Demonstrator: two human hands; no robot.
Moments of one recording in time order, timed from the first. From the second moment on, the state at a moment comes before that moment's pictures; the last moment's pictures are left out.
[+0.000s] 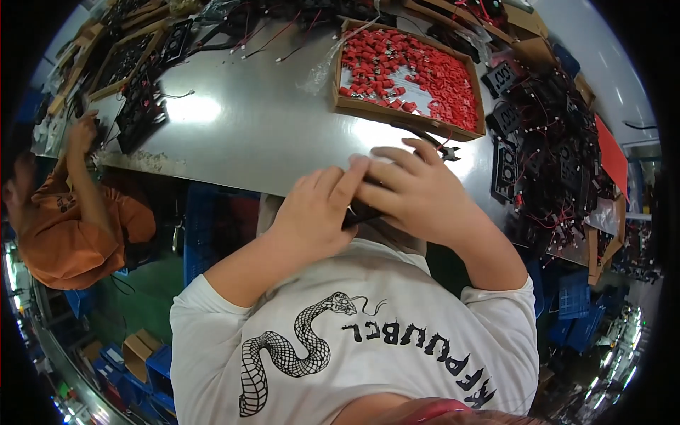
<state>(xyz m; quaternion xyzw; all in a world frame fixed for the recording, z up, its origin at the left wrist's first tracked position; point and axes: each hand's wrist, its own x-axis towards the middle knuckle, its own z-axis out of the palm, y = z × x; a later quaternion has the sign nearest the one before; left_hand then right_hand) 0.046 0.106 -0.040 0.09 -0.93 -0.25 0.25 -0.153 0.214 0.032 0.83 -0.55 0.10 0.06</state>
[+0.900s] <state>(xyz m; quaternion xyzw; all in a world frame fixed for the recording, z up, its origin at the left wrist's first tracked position) 0.053 0.107 -0.034 -0.11 -0.91 -0.36 0.17 -0.145 0.141 0.008 0.65 -0.67 0.19 -0.31</state>
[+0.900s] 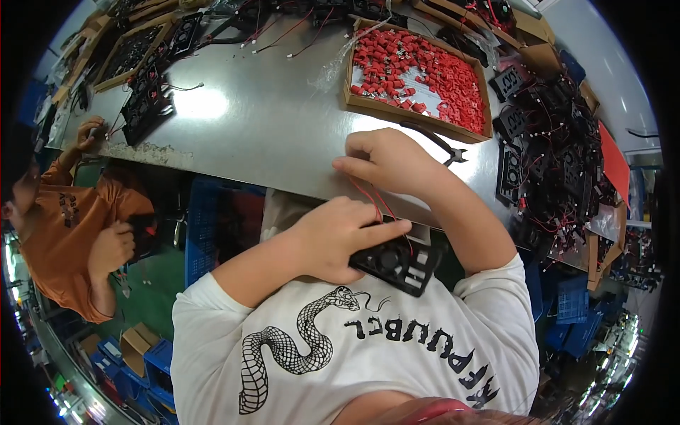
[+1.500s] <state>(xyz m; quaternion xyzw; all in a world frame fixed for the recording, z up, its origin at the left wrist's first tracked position) 0.063 0.074 -0.053 0.21 -0.93 -0.20 0.24 -0.269 0.102 -0.012 0.58 -0.80 0.08 -0.16</state>
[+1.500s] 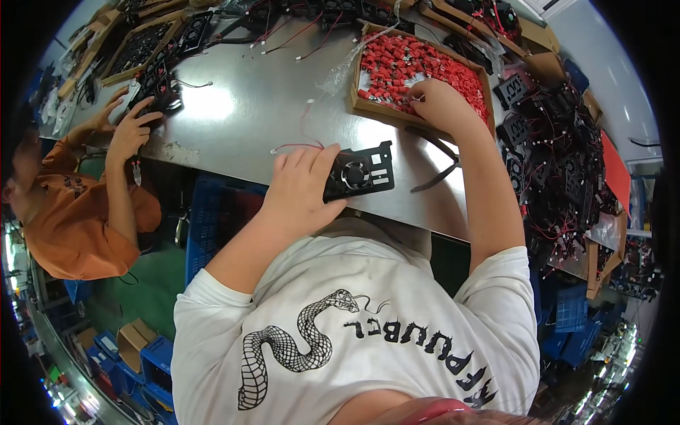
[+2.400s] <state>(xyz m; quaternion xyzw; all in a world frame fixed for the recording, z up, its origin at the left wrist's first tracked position) 0.043 0.068 -0.070 0.14 -0.94 -0.18 0.26 -0.137 0.224 -0.078 0.33 -0.72 0.53 -0.31</state>
